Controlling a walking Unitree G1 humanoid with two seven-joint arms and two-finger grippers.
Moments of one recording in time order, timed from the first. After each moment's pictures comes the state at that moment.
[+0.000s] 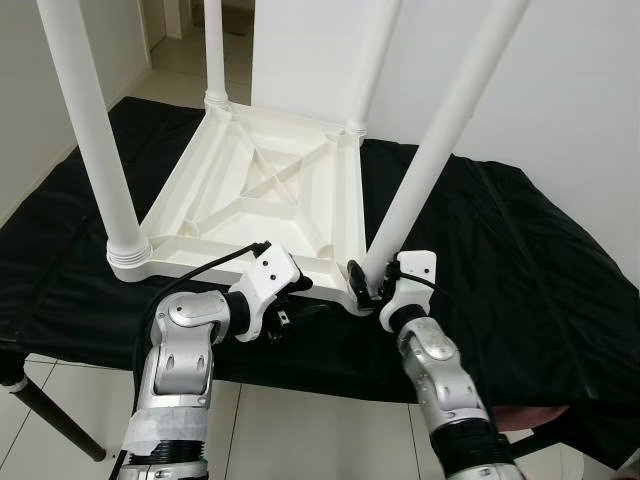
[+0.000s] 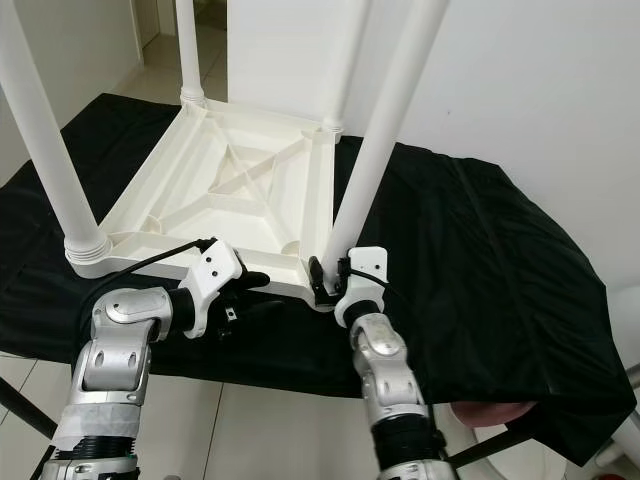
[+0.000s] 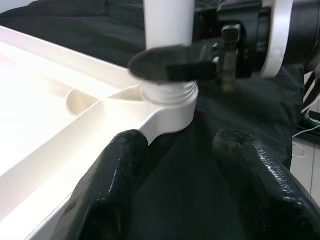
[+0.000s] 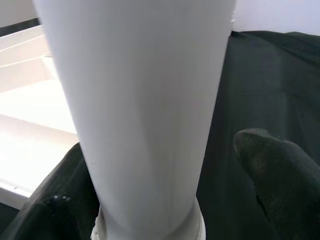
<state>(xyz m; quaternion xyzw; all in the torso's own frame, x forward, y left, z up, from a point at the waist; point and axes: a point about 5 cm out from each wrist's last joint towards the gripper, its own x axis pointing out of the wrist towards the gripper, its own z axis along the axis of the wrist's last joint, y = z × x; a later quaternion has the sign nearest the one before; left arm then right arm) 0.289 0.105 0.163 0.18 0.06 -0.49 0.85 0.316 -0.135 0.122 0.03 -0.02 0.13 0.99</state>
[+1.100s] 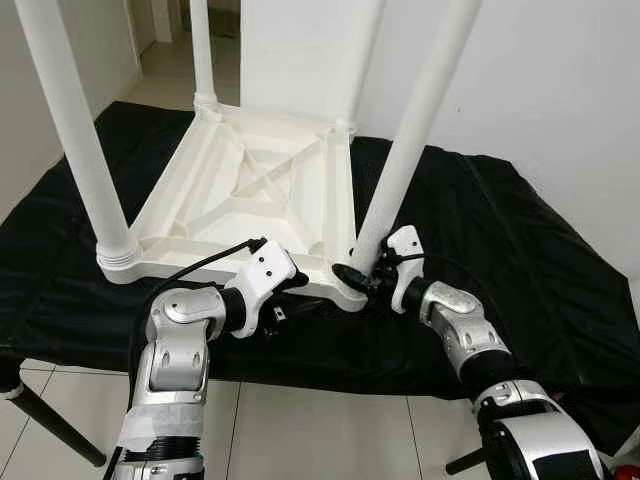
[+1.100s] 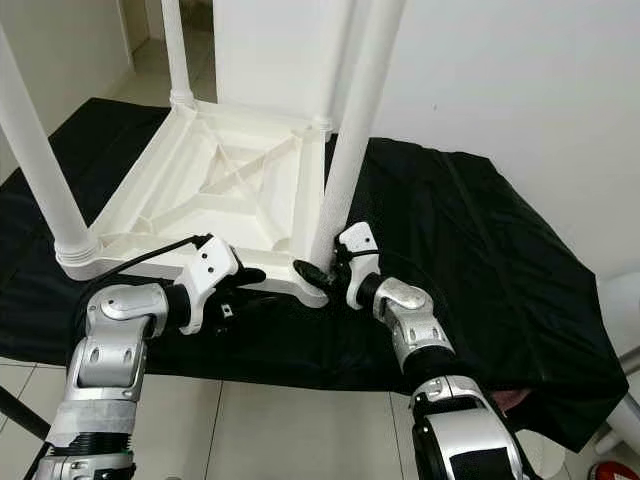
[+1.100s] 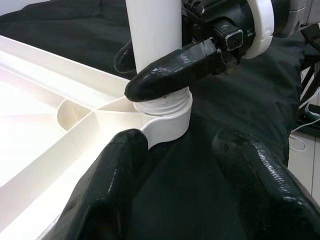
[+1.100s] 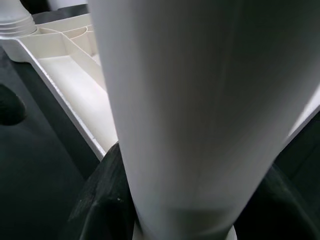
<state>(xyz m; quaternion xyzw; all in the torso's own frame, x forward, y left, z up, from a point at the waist) 0.291 0.109 0.167 0.19 0.06 -0.48 0.85 0.353 -0.126 0.127 -0.04 0.02 0.42 0.91</state>
